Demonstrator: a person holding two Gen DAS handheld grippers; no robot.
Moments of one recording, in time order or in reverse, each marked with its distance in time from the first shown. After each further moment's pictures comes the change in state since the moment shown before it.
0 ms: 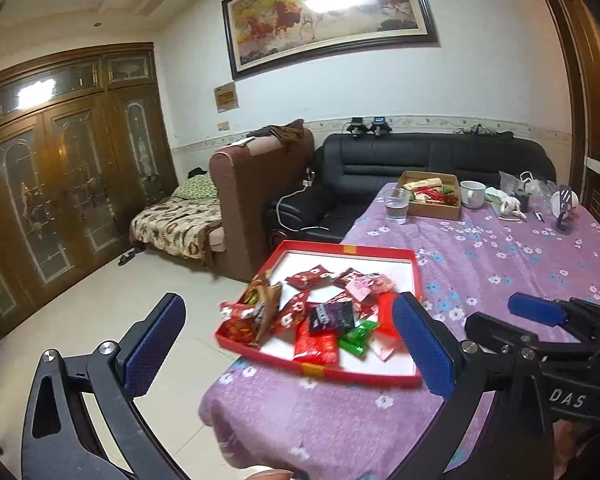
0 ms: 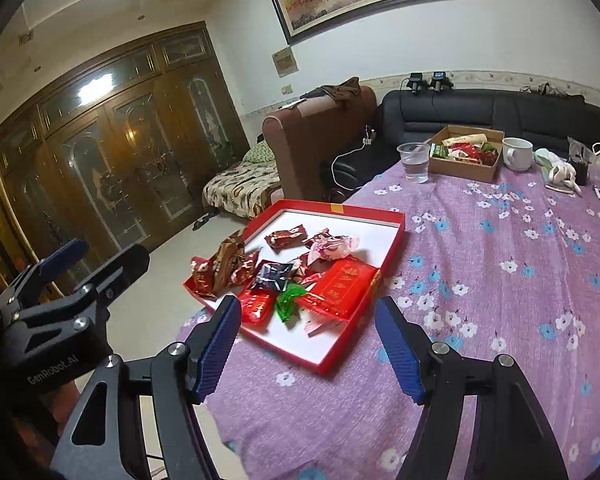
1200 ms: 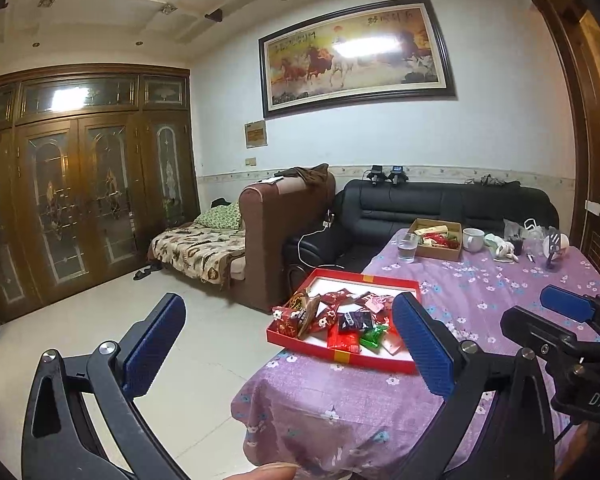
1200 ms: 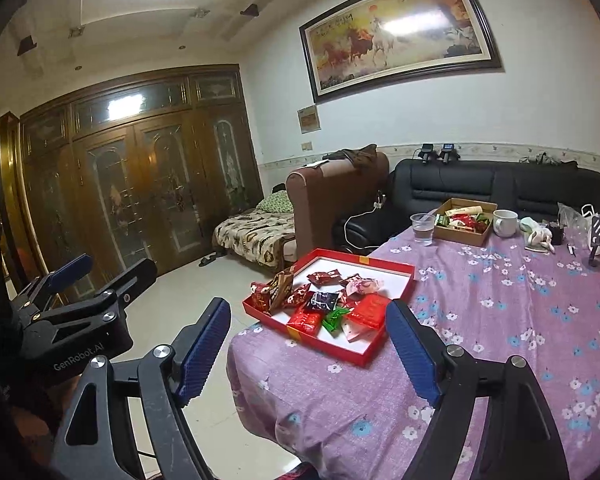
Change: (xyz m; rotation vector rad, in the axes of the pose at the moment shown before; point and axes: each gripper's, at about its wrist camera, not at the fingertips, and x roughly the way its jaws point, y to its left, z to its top) left arm -0.104 0.050 -0.024 -0.098 -0.151 0.043; right arm -0.121 0.078 -0.034 -0.130 -0.208 -0.003
